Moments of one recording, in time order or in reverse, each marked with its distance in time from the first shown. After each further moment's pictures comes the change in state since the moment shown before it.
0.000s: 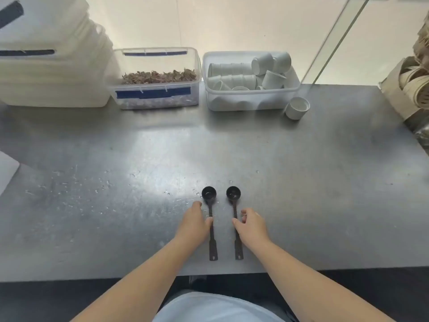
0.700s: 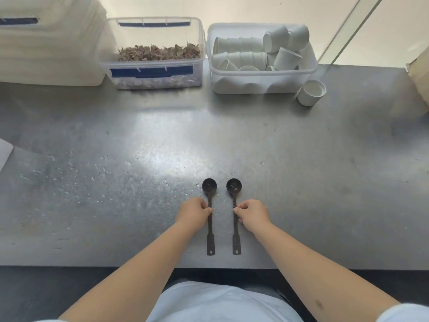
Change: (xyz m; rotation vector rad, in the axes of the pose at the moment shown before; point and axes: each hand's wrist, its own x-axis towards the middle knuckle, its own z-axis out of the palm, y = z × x) left_hand 0.027 0.006 -0.001 0.033 -0.101 -0.180; right_hand 0.040 -0.005 -0.008 0.032 -0.118 0.134
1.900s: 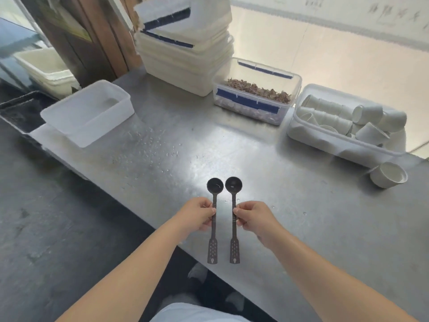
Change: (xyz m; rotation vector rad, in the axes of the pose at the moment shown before) left_hand -0.114 -0.012 -0.061 -0.822 0.173 -0.117; right_hand -0.047 -0.093 -0.016 0.172 -0.554 -0.374
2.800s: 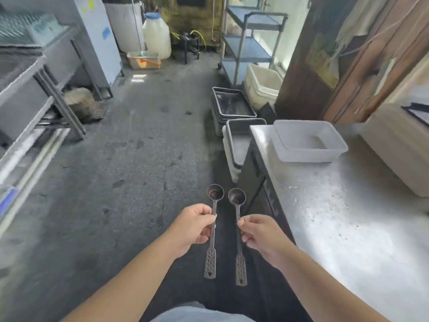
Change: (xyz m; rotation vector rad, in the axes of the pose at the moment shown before) left_hand -0.266 -0.216 -0.271 -0.758 0.742 0.010; right_hand -0.079 -0.067 0.422 -0.430 -0.727 -0.096
